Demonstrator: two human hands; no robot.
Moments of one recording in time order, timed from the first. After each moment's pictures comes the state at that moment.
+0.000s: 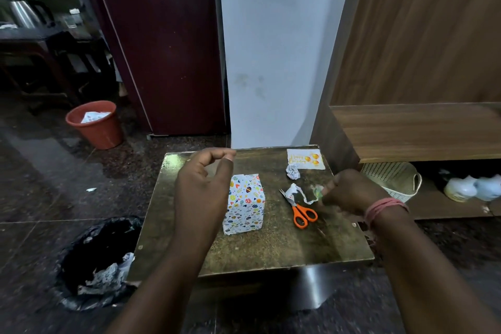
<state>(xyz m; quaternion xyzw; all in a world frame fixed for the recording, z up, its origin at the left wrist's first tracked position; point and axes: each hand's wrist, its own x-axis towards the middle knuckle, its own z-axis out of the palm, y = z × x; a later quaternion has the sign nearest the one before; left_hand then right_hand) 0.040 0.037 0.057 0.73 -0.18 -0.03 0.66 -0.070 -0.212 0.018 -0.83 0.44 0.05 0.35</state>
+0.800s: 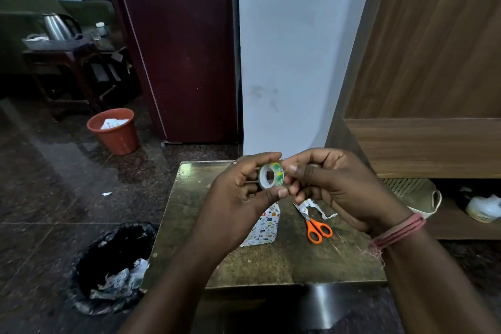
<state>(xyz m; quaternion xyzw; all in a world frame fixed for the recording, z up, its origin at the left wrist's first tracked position) 0.042 0.037 0.067 0.64 -0.34 -0.19 0.66 -0.051 -0.137 0.090 -0.65 0.07 -0.12 0.75</state>
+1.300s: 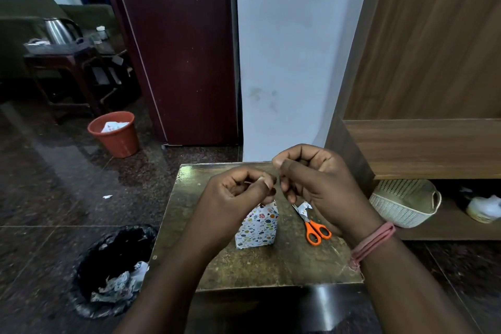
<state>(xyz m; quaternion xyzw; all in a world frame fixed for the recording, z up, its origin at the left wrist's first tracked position) 0.046 0.046 0.069 0.63 -0.32 -0.21 0.67 -0.037 -0.115 0.081 -0.64 0.07 -0.22 0.73</state>
